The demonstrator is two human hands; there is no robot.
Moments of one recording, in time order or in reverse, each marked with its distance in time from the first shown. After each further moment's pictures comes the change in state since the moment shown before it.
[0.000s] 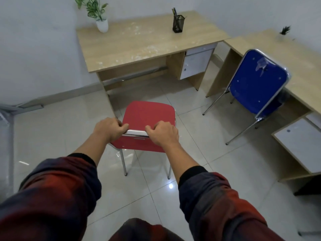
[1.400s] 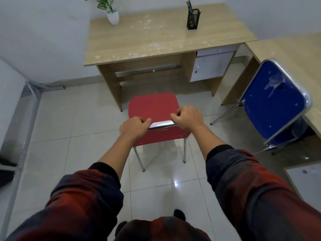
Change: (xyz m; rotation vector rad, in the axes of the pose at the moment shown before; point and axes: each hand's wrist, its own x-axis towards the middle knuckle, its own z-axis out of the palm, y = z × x) left_hand 0.080 0.288 0.028 -0.261 0.082 -0.387; right_hand 0.172 0.240 -0.146 0.015 -0.128 -0.306
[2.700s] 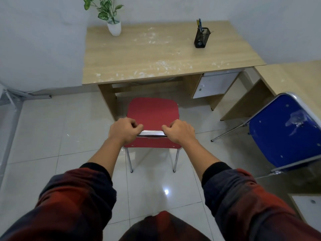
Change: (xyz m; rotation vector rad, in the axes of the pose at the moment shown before) left_hand 0.181 -0.082 -0.068 -0.118 0.011 0.118; right_hand 0.152 -0.096 0.042 -0.112 -0.086 0.215
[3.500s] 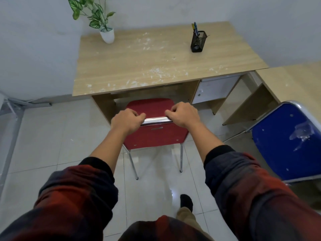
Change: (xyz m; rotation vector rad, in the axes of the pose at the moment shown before) left_hand 0.087 0.077 -0.007 0.060 -0.001 -0.090; right_hand 0.105 0.037 -0.073 0.113 0.074 -0.195
